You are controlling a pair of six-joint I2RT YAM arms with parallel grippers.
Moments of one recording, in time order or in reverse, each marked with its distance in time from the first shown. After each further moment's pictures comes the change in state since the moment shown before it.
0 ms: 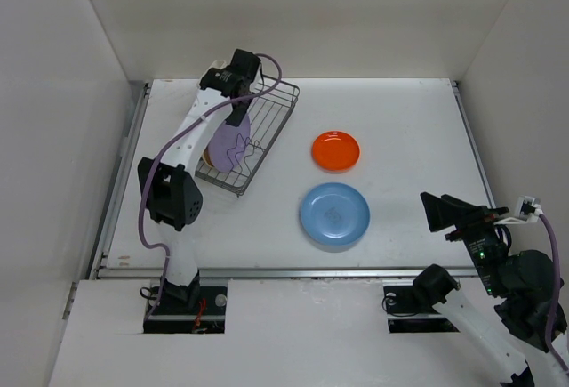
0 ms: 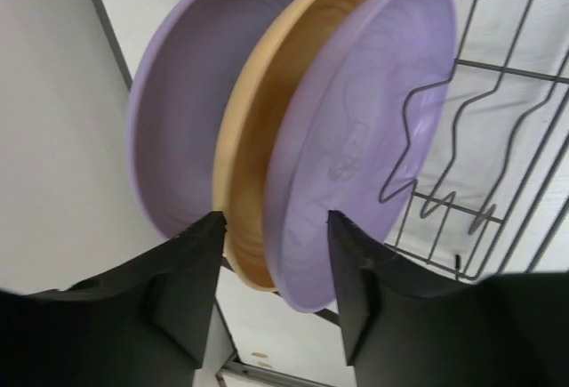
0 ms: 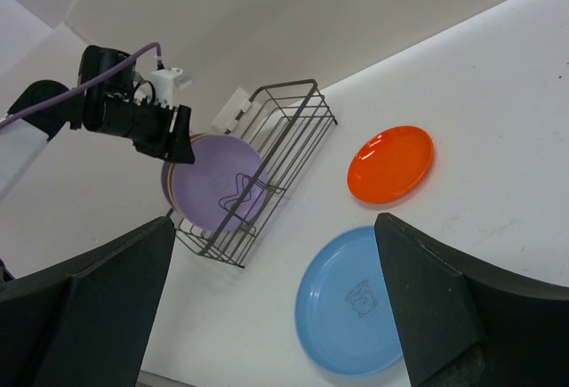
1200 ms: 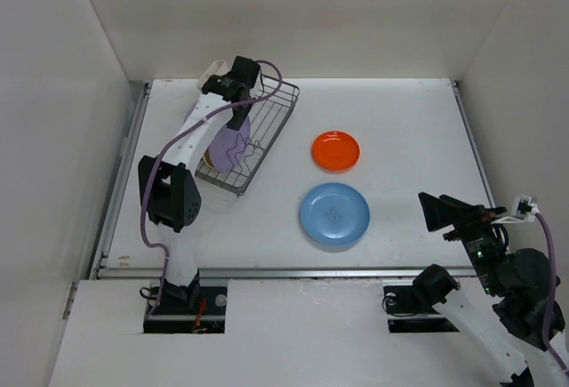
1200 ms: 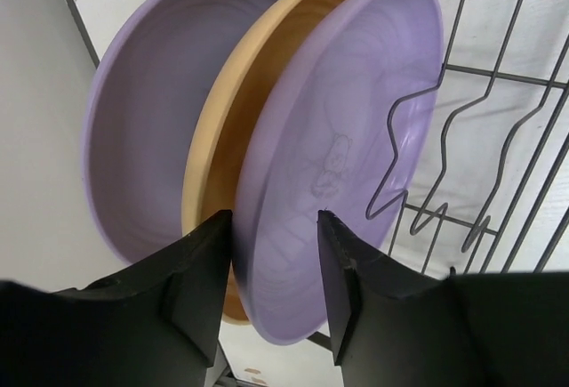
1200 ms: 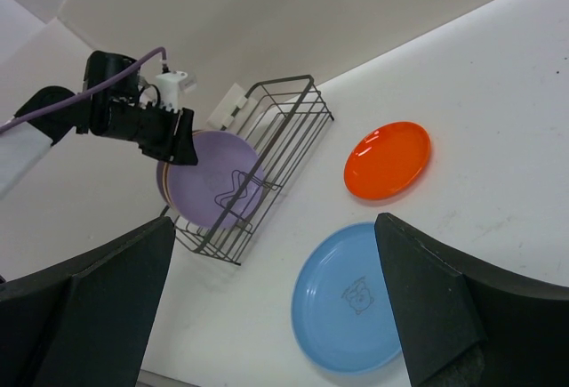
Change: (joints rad) left arm 0.002 -0.023 -0.111 0.098 0.035 0.010; right arm 0.000 0.000 -0.013 0.000 0.000 0.000
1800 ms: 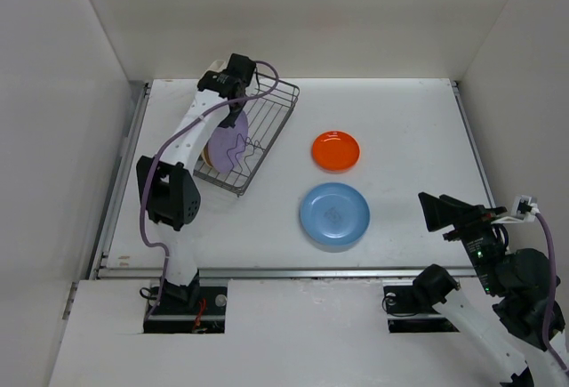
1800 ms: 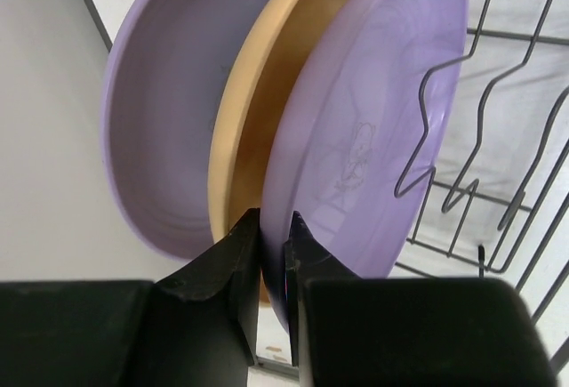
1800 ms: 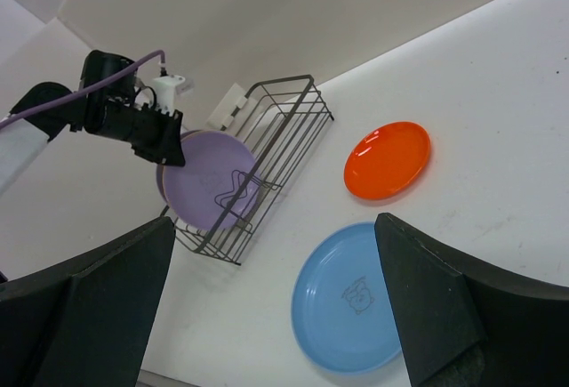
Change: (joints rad) left arm 0.020 0.016 0.039 -0.071 -0.008 0.034; right arm 0.000 0.000 0.000 0.000 0.000 0.000
